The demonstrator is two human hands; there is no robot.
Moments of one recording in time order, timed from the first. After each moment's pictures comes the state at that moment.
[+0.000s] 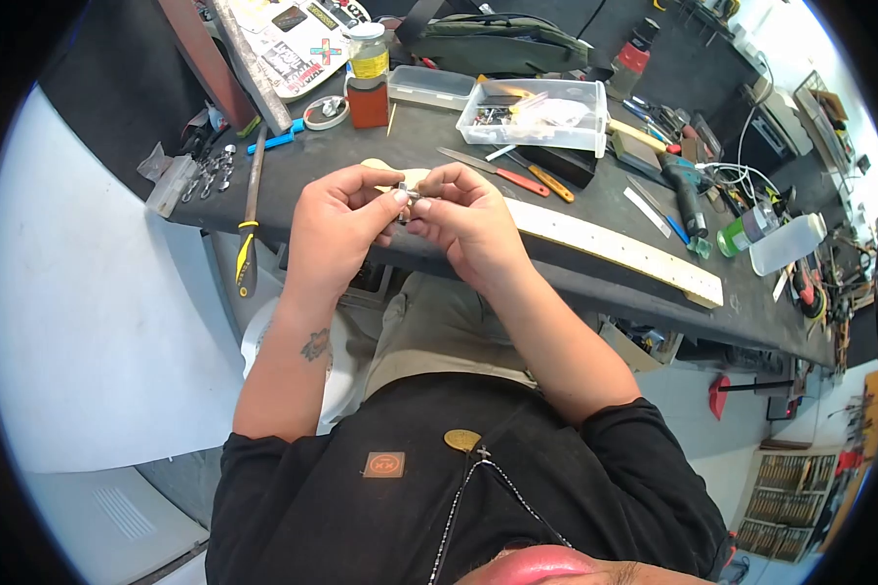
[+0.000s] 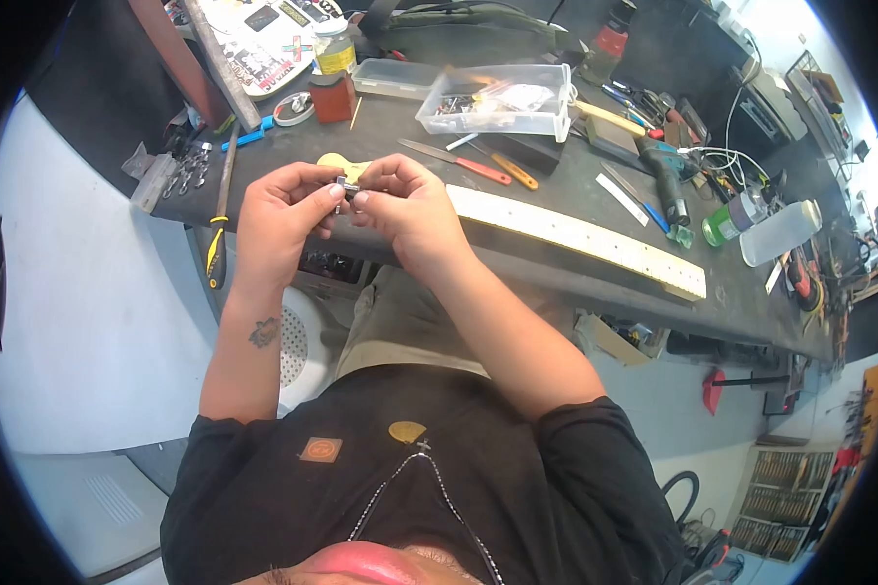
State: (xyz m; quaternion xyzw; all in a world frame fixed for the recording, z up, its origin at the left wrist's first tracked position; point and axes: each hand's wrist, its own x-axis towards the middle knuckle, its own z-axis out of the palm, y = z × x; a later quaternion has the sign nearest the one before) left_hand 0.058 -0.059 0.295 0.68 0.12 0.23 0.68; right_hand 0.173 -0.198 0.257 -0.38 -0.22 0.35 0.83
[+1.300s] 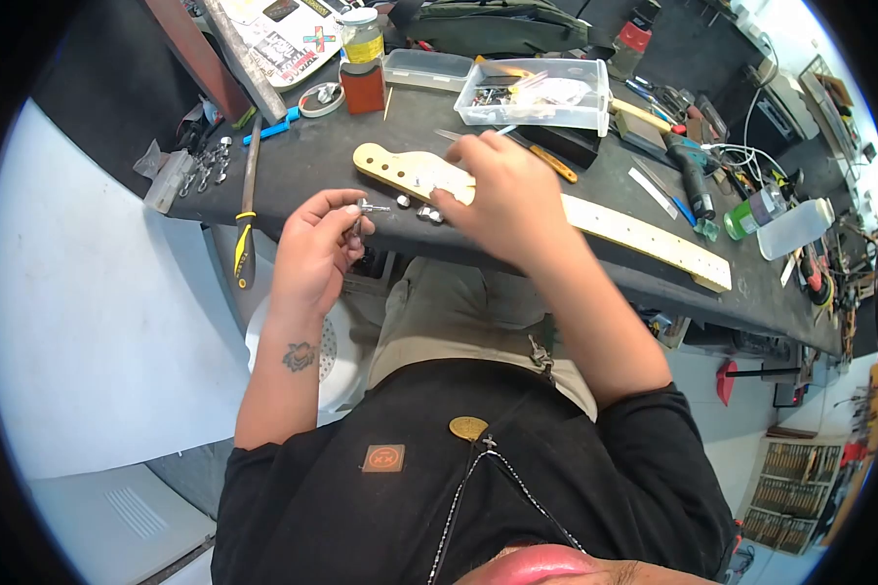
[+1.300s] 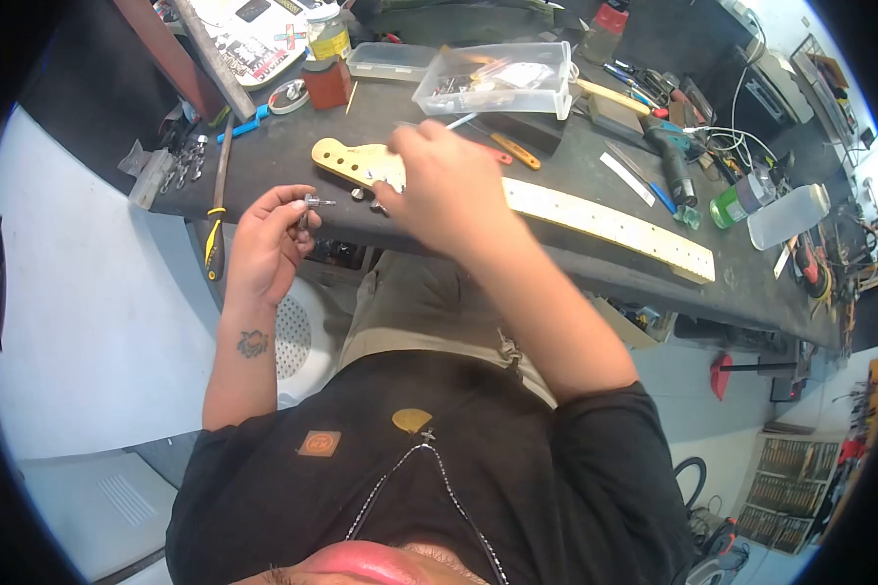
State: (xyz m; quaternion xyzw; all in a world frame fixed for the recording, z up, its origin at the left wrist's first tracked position) left_hand 0.029 -0.040 0.252 0.53 0.18 0.18 0.81; right_hand 0.190 -0.236 0.298 -0.83 -0.47 -0.12 0.27
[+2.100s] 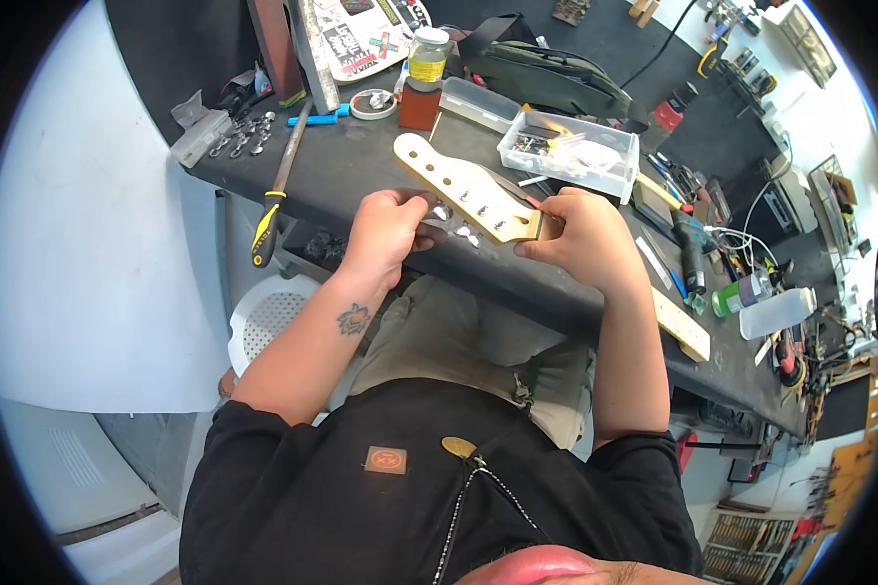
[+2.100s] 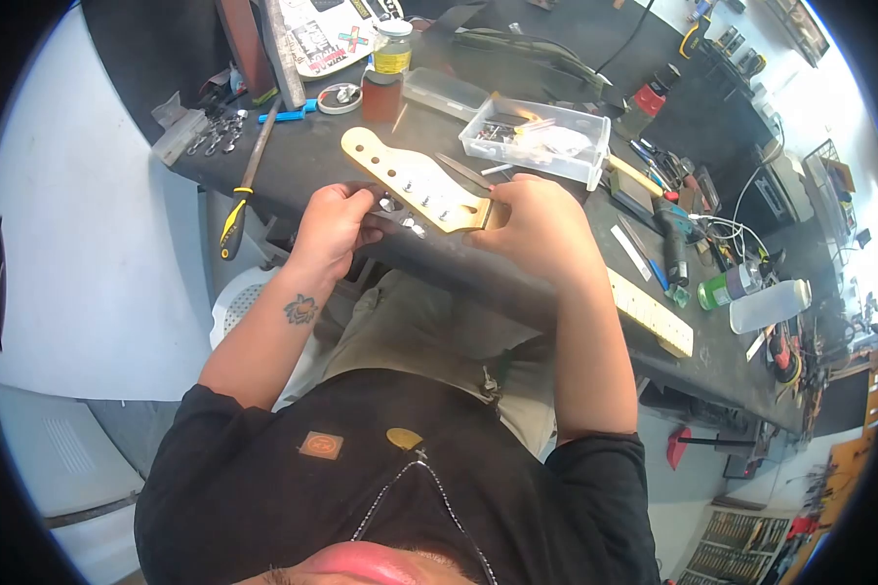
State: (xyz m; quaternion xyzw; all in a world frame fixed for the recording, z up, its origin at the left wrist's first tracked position) left_hand 0.079 -0.058 0.247 0.55 0.26 0.18 0.77; right_hand 0.226 -0.267 0.344 -0.88 -0.44 0.05 0.15
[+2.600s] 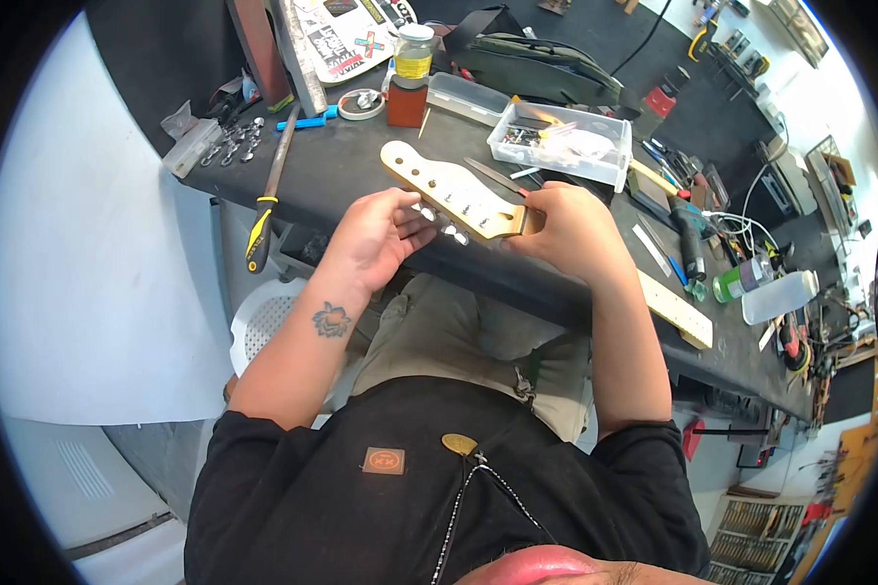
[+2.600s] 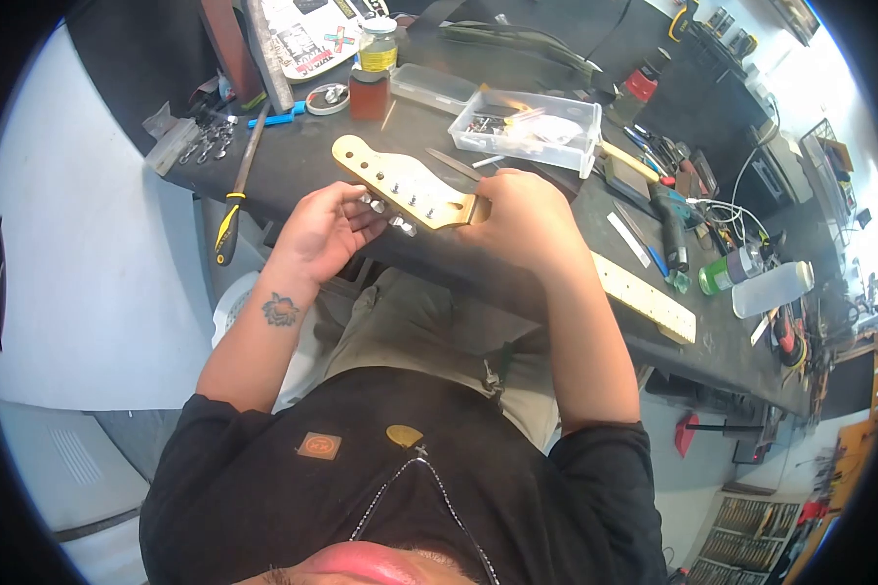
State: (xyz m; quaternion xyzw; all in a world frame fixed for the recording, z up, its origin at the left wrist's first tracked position) left_hand 0.071 -0.049 0.245 0.39 0.19 0.13 0.89; right_hand 0.231 -0.265 0.320 -0.86 -0.49 -0.01 0.15
